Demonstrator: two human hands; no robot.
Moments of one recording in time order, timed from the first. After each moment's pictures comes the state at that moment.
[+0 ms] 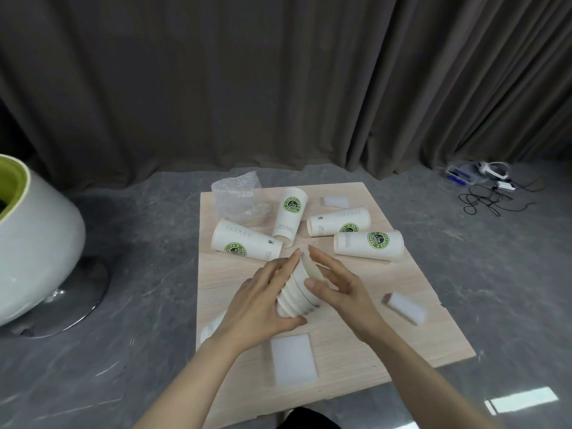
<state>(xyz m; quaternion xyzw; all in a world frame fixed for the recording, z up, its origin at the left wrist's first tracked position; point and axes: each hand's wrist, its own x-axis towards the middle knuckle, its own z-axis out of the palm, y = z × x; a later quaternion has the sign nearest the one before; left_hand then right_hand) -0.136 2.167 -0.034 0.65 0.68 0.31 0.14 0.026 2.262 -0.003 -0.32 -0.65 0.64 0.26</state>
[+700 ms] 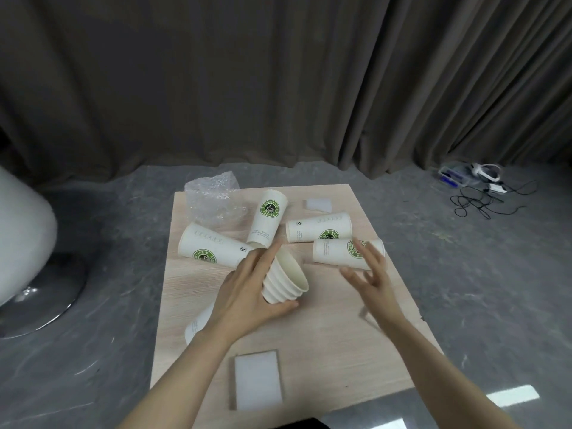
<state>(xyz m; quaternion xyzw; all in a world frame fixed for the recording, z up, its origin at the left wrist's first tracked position) -0.116 2.230 -0.034 0.58 0.72 0.36 0.13 0.091 2.367 -0.031 -0.44 -0.68 0.50 0.32</state>
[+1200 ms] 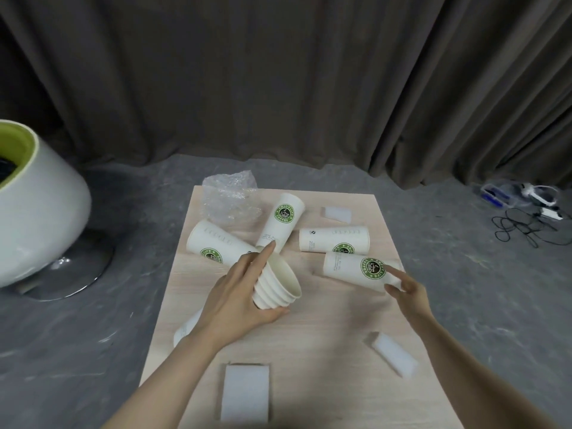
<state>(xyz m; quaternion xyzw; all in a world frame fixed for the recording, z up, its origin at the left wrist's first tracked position) -0.121 2.238 -0.035 0.54 0.76 0.34 0.14 0.131 2.493 -0.094 -0.55 -0.67 0.44 0.23</state>
